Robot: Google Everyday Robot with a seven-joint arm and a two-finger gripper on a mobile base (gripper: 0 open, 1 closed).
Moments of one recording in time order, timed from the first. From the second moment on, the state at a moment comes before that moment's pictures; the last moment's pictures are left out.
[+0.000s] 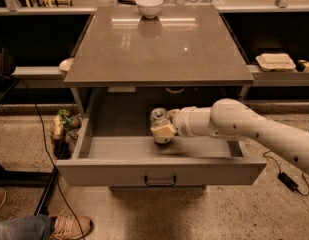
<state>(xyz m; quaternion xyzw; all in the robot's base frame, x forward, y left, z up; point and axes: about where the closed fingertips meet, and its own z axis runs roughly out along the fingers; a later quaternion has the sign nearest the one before) 0.622 -0.031 0.667 -0.43 0.76 0.22 0.43</state>
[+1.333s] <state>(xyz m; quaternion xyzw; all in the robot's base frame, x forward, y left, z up) 0.624 -0.081 0.716 -0.38 0.75 0.24 0.49</state>
